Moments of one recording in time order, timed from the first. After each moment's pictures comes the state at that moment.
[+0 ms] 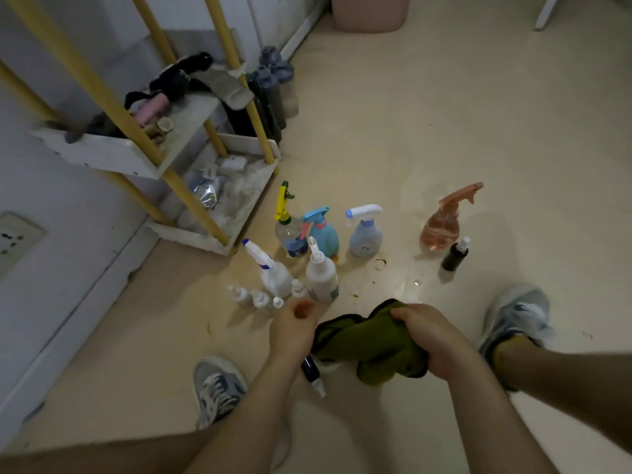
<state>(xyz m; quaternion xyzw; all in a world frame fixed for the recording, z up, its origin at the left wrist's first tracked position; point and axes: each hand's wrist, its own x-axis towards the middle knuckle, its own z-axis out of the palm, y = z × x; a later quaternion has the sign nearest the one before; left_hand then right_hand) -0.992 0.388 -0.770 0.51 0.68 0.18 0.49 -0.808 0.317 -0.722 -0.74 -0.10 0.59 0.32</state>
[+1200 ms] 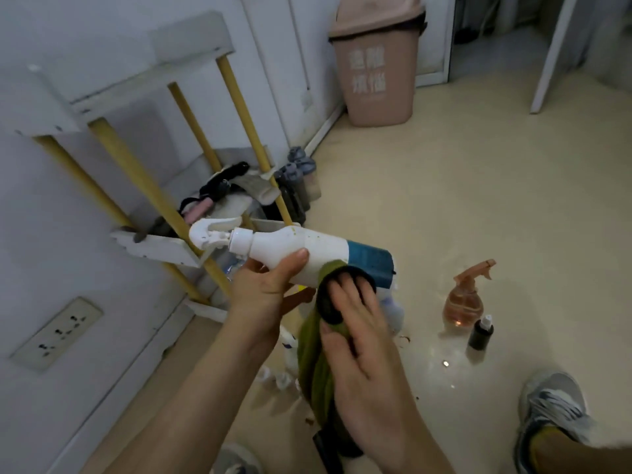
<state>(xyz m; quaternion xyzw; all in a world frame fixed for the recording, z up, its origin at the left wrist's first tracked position) -0.966 0.447 -0.566 0.47 0.45 0.47 0.60 -0.876 0.337 -0.593 -0.53 -0.50 0.32 0.60</state>
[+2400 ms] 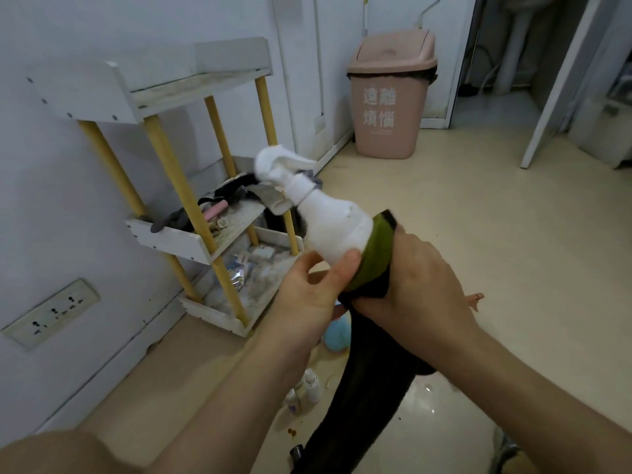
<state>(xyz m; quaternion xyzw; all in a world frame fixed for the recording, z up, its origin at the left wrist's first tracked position) -0.962 0.399 -0.530 0.54 0.42 0.41 0.61 -0.823 0.370 -0.537 -0.68 -0.64 -0.04 0.34</state>
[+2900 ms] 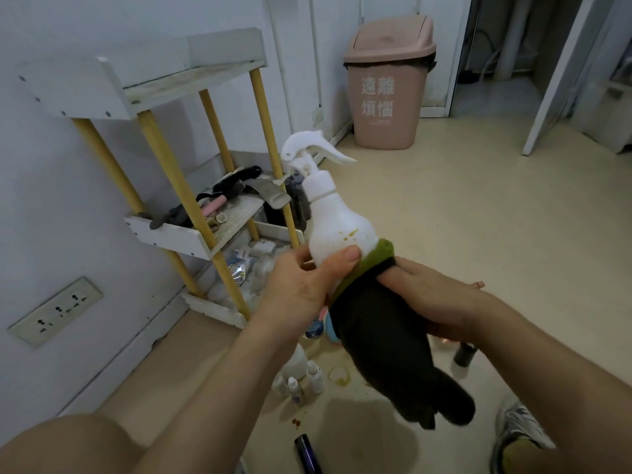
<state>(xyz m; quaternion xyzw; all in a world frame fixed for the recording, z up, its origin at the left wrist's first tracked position) -0.972 0.403 -0.520 0.58 0.38 0.40 0.60 -0.804 0.363 -0.524 -0.49 -0.49 0.61 0.39</state>
